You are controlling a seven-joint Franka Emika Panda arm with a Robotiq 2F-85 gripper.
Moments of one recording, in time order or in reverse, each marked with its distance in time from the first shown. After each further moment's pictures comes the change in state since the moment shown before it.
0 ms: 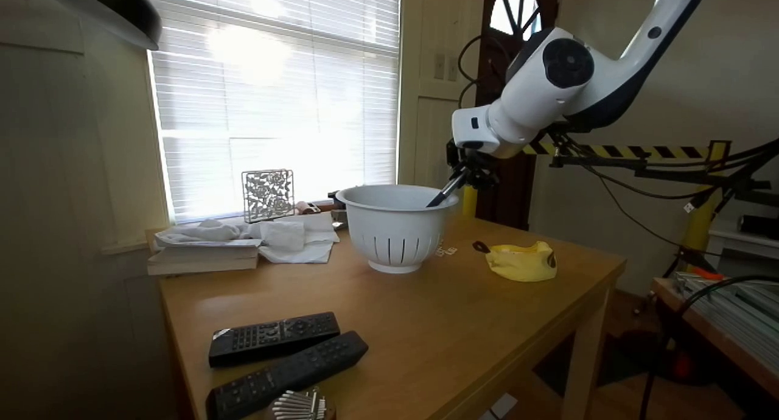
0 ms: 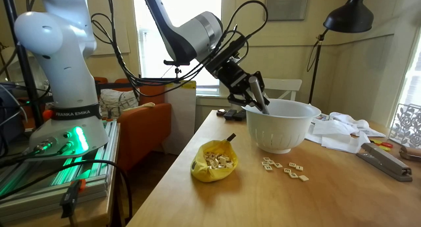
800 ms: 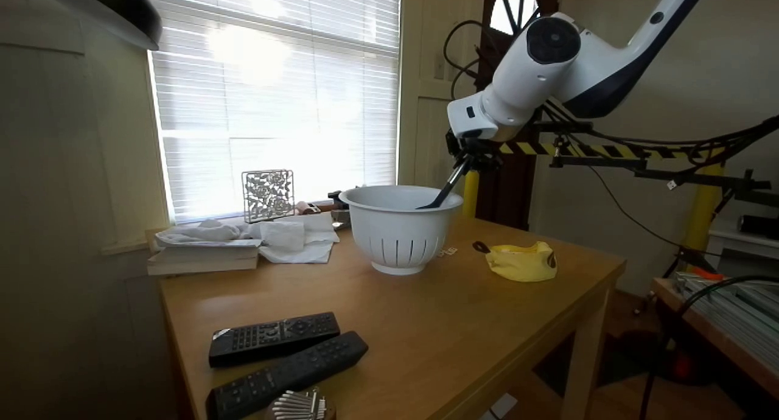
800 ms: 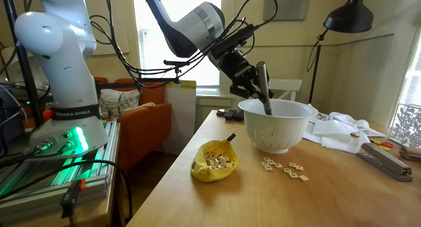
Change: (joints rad) arm 0.003 -0.043 -0.015 0.014 0.147 -0.042 -0.315
